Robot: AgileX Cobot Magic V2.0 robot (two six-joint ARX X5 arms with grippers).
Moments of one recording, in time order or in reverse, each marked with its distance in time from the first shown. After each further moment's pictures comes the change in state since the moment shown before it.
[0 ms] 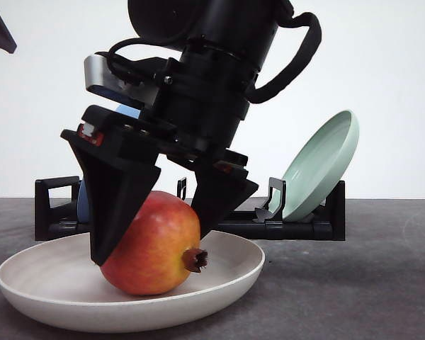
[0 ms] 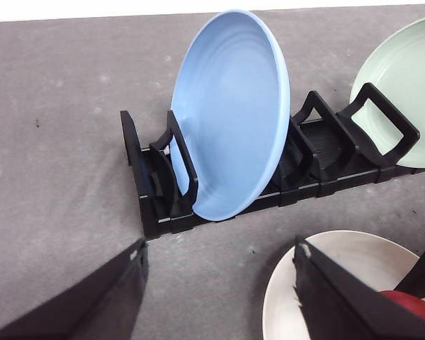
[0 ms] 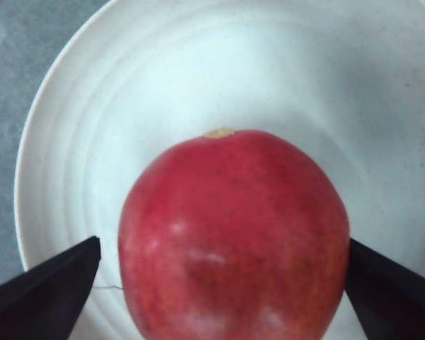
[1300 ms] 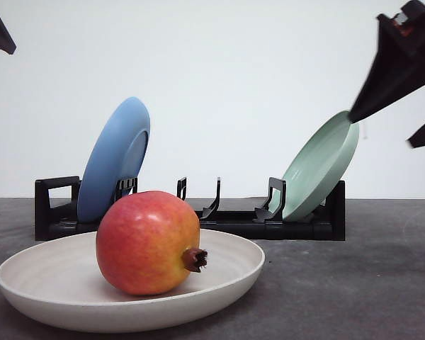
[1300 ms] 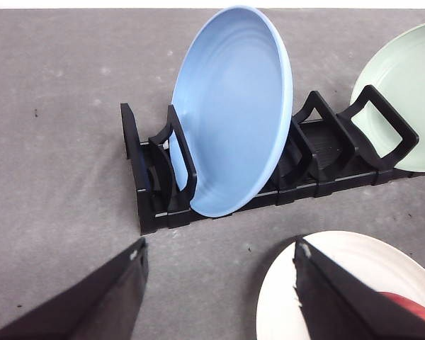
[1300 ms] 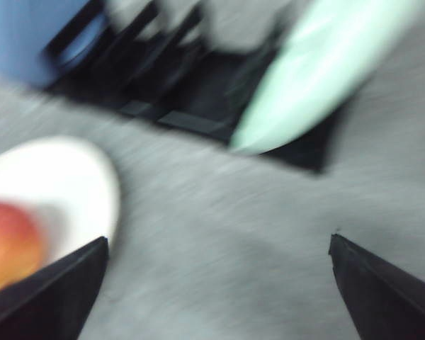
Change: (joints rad) left_arx 0.000 0.000 0.000 -0.009 0.000 -0.038; right_arx -0.680 -0.925 -0.655 0.309 -0.127 0.088
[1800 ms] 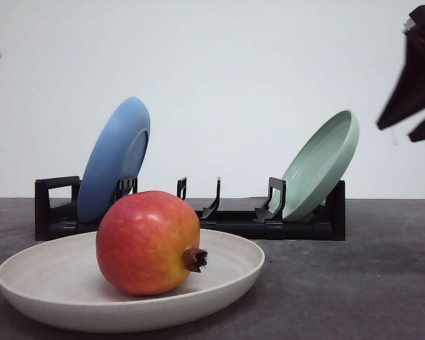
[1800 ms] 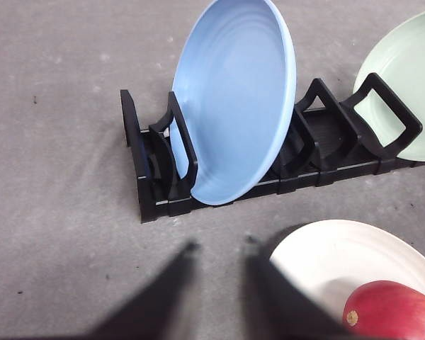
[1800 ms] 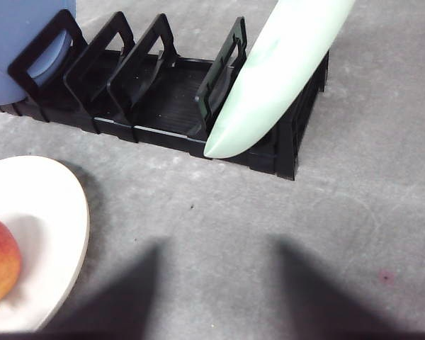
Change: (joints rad) left_arx 0.000 -0.001 0.000 -0.029 0.001 -0.003; right_arx -0.014 0.001 0.000 0.006 -0.001 -0.007
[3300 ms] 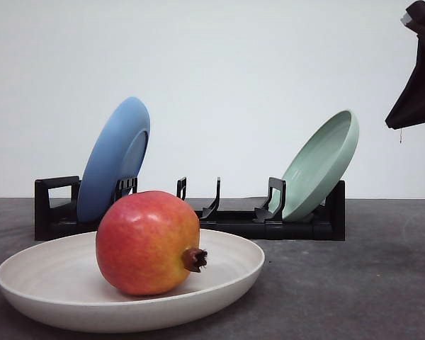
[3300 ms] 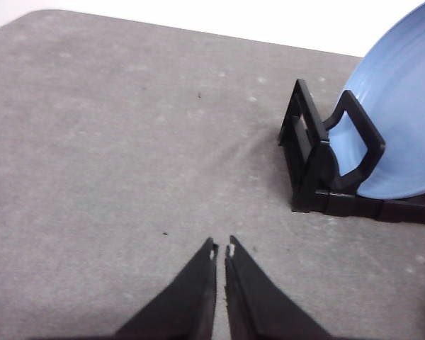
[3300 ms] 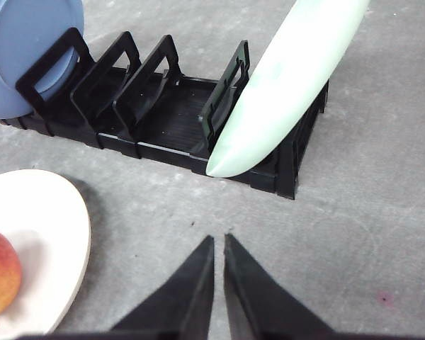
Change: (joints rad) left_arx 0.374 -0.584 -0.603 0.261 0.003 0.015; right_arx 0.000 0.000 0.000 0.034 -0.001 -0.003
